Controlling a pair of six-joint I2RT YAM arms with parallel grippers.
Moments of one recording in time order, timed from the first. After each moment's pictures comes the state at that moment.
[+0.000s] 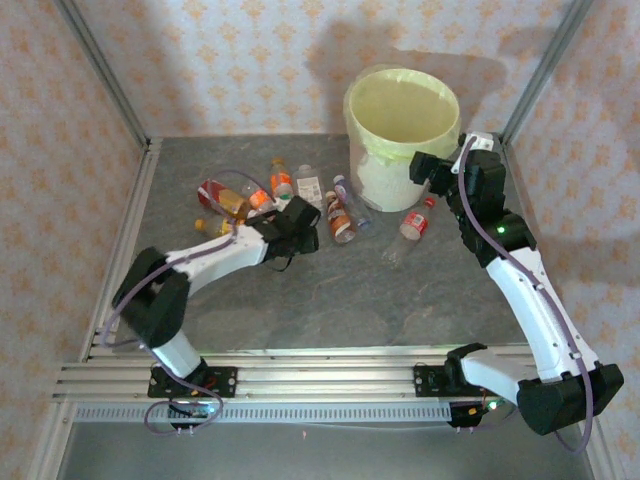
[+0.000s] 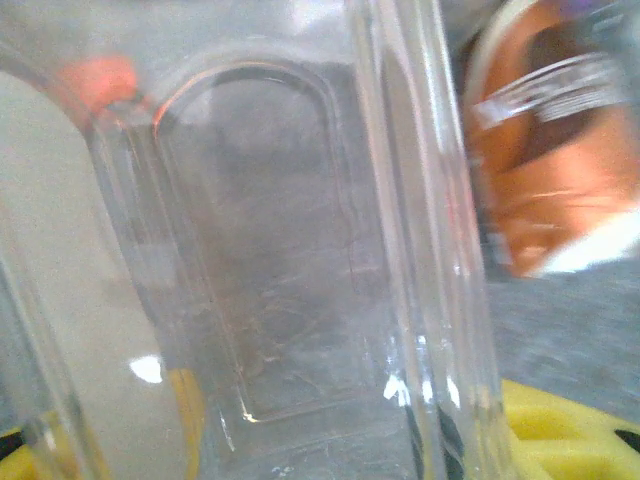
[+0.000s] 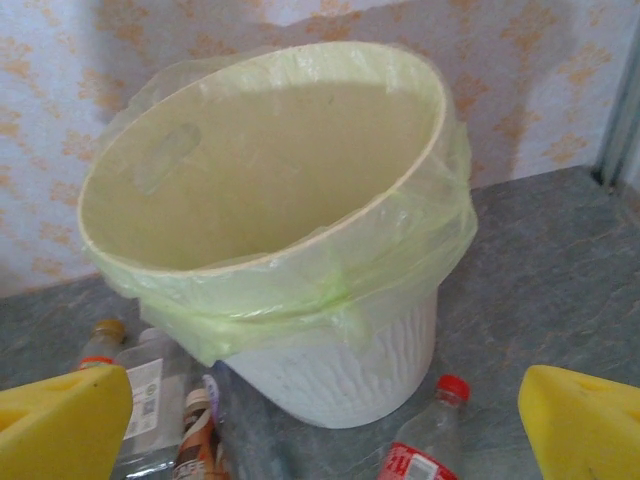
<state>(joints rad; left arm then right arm) -0.64 1.61 1.12 -0.50 -0.21 -0.73 0.27 1.09 1.21 -0.46 0.20 0.34</state>
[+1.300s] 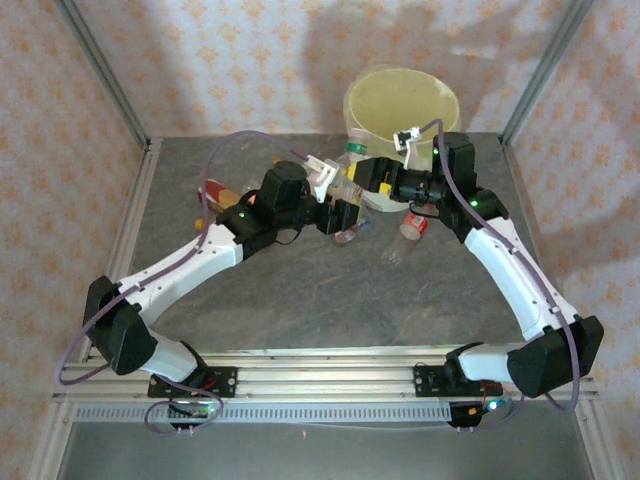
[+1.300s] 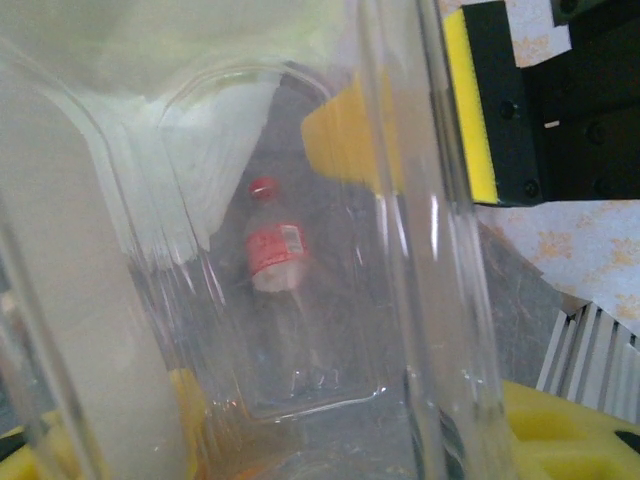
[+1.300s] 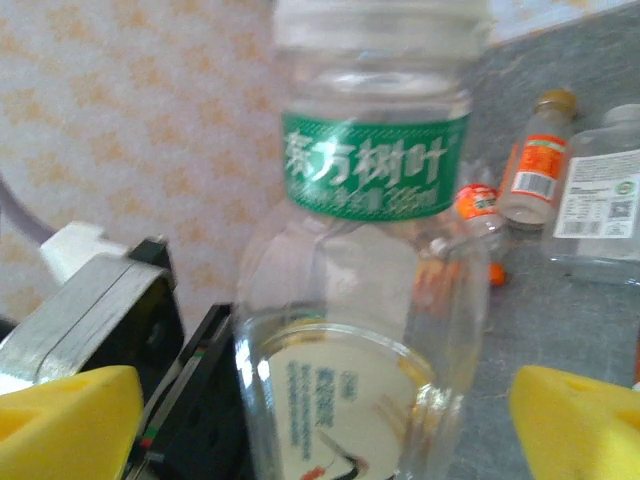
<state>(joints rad) -0.68 1.46 1.29 -0.25 0.27 -0.27 0.33 1.29 1.30 -0.40 -0.70 0.63</state>
